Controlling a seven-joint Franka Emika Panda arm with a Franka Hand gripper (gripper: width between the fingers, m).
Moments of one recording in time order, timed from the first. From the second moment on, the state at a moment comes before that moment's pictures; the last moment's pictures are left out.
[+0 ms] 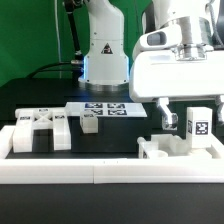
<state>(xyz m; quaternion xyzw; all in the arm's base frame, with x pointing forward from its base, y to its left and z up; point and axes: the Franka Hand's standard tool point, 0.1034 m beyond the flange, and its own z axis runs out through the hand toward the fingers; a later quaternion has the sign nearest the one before) 0.612 0.107 0.071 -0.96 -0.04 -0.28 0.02</state>
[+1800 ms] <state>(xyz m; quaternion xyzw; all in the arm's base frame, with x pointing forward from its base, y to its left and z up) 0.621 0.108 0.086 -1.00 -0.04 -0.05 0.05</state>
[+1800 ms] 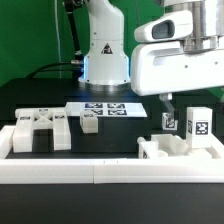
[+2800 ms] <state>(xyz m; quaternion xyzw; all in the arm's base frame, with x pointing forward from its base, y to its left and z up) 0.618 0.117 0.085 -0.96 0.28 -0.03 0.07</state>
